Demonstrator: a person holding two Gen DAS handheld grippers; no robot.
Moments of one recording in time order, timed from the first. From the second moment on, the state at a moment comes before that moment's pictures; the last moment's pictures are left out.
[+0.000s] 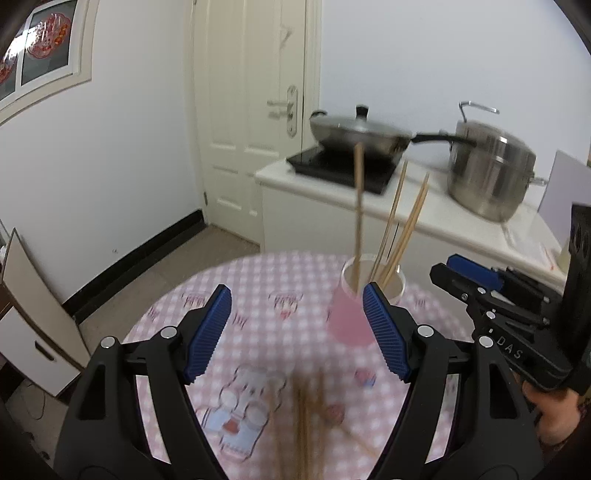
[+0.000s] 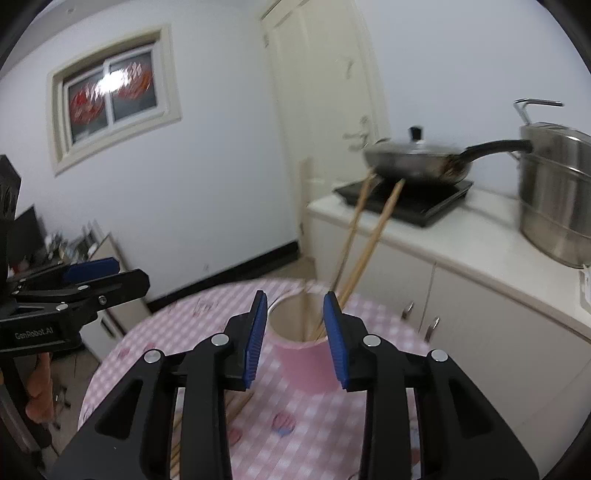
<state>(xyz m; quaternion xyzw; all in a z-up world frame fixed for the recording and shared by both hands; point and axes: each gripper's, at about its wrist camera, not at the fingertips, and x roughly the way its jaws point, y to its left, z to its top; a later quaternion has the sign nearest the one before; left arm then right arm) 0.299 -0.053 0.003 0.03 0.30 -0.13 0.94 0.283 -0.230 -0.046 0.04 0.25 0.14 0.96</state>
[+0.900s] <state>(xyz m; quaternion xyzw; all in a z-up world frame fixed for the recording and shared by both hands) 0.292 0.003 -0.117 0.05 0.48 -0.13 0.86 0.295 -0.125 -0.159 -0.07 0.52 0.19 0.83</state>
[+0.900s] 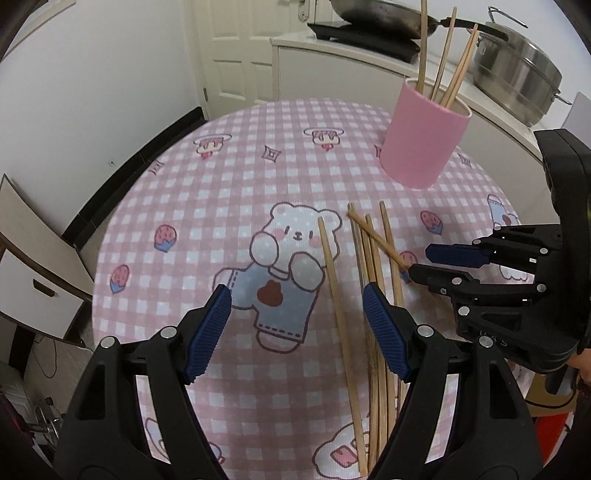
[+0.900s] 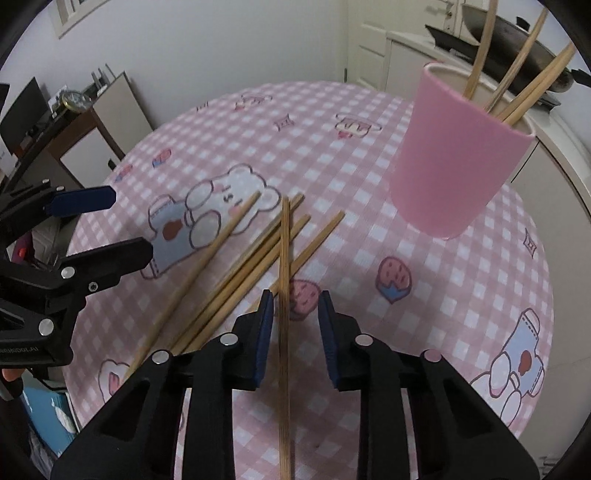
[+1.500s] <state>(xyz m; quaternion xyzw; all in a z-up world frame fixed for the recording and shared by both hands) 0.319 -0.022 -0.156 0.07 0.52 -0.13 0.84 0.302 -0.145 -0.170 -0.08 0.52 0.19 0.83</state>
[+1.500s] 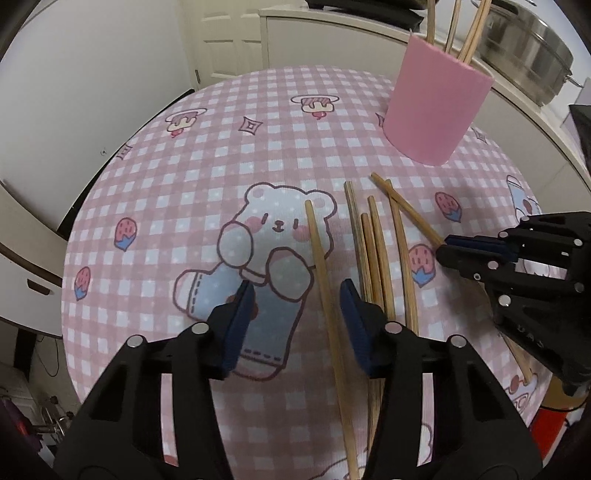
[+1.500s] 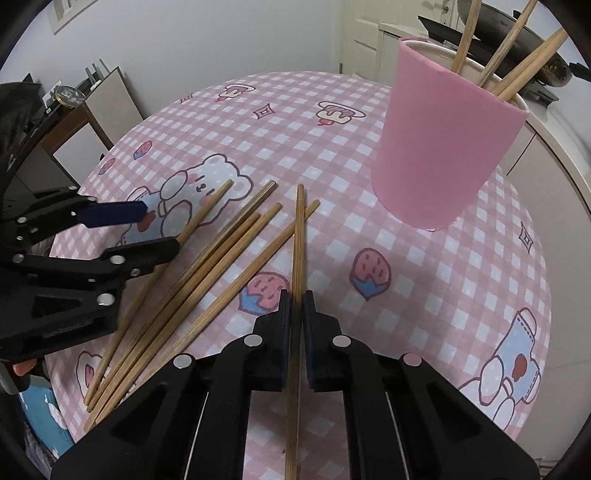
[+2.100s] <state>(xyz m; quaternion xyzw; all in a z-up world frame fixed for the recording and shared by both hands) 0.307 -0.035 -0.139 0.10 0.49 -0.12 0.86 0.292 -0.147 -0.149 -0.06 0.49 0.19 0.85</state>
